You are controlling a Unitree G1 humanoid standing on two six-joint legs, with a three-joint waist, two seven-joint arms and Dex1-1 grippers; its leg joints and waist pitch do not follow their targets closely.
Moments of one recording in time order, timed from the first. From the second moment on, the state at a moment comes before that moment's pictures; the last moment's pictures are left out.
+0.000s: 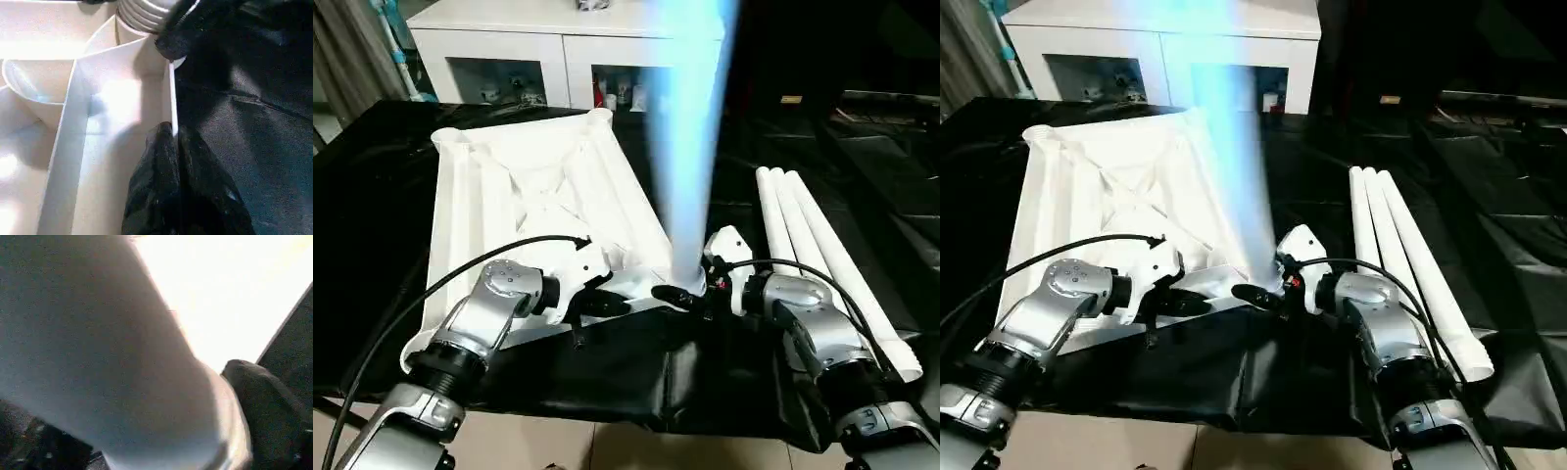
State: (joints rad) left arm -0.52 0.37 -0.31 0.43 -0.01 0.24 -1.14; right arm -0.48 -0.30 0.15 0.55 0.12 0.08 0.94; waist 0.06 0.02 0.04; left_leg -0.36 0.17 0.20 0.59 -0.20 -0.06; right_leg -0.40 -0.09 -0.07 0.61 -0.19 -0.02
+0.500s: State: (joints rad) left arm -0.51 0.38 -0.31 0.41 -0.01 0.26 -1.15; right arm -0.44 -0.28 0.11 0.53 0.18 0.12 0.94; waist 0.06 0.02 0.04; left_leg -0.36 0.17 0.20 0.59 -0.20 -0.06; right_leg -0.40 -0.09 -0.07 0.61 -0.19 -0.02
